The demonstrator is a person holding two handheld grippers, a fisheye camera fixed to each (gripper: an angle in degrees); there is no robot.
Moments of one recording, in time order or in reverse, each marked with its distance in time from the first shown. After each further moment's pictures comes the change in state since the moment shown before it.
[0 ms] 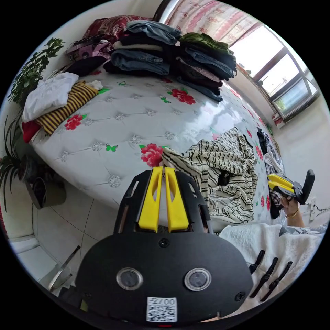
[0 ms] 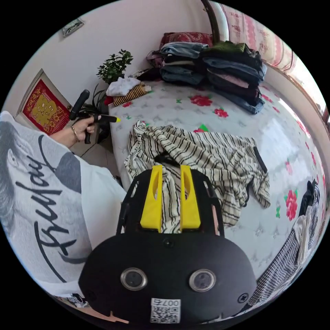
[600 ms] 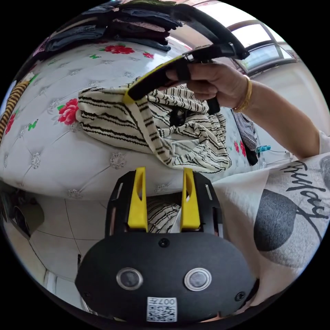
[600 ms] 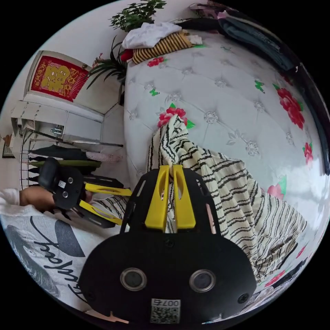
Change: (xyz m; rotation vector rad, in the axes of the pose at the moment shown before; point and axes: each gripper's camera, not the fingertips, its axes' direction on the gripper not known) left arm 0.070 0.078 0.064 -0.306 0.276 0.293; right arm -0.048 -0.153 0.201 -0.364 -0.272 -0.163
